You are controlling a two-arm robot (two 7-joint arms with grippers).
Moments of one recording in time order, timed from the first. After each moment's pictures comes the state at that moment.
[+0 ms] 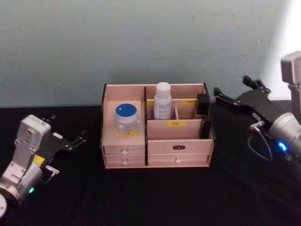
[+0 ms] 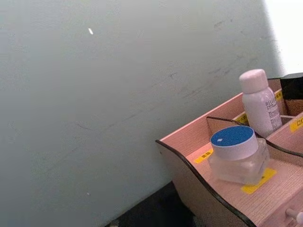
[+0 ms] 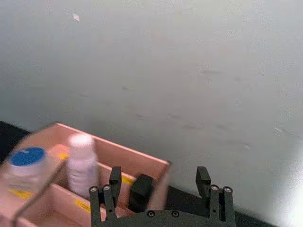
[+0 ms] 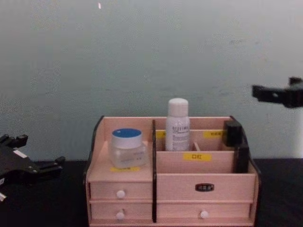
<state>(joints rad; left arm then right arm) -0.20 0.60 0.45 -1.41 -0.25 -0.12 0.03 0.27 0.46 -0.29 -1.62 0.38 0.18 0.14</state>
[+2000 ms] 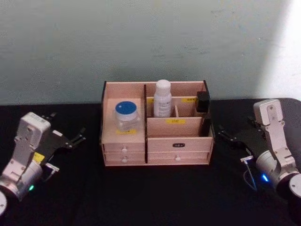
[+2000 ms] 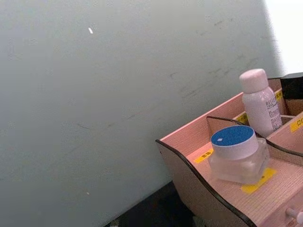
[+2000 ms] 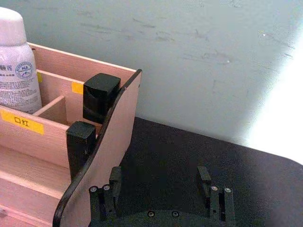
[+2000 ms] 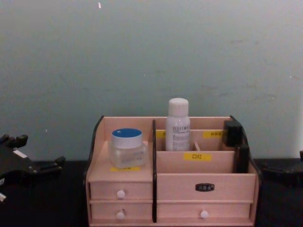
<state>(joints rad) -0.20 0.60 0.45 -1.41 -0.25 -0.12 0.03 0.23 0.31 -0.28 -1.36 0.14 0.11 0.02</state>
